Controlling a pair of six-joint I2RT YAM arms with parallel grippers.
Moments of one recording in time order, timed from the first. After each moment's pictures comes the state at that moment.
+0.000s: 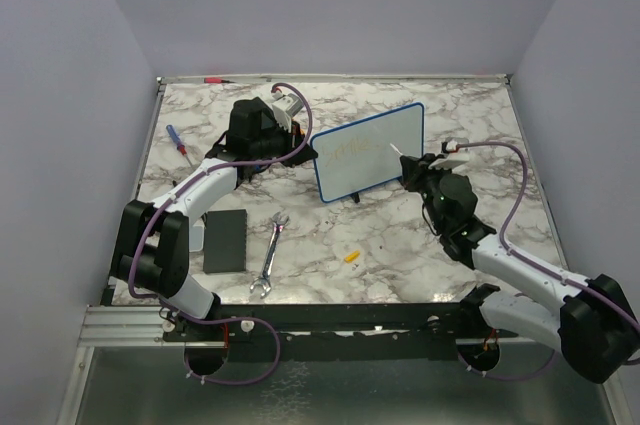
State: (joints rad) left arm -0.33 1.55 1.04 0.06 0.72 -0.13; right arm 0.56 1.03 0.44 0.54 0.39 0.34
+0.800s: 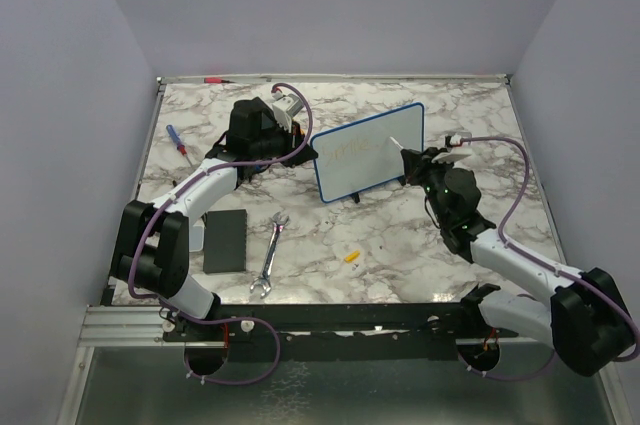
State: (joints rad) left arm -0.34 1.54 1.04 0.06 0.72 -0.13; right arm 0.48 1.09 0.45 0.62 0.29 0.34
